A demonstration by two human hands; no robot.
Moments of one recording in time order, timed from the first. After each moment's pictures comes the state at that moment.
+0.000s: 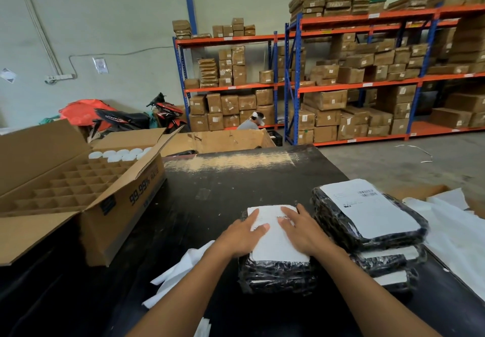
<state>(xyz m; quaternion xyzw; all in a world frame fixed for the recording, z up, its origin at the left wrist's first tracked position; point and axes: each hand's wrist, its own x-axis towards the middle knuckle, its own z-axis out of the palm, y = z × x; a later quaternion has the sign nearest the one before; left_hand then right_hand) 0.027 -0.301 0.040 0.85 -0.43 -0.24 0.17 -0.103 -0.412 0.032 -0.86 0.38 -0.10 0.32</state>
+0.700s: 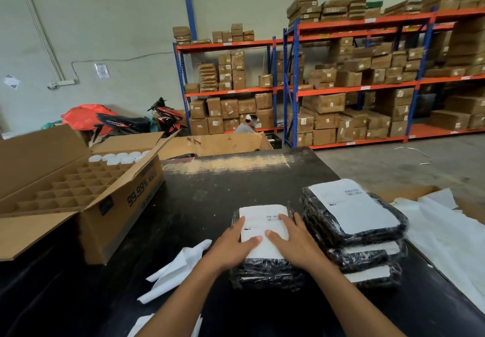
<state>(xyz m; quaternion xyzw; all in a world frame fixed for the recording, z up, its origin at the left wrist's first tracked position) 0.011 -0.277 0.027 0.81 -0.41 -0.26 0.33 -0.129 -0.387 0.028 -0.84 0.37 -0.15 0.37</state>
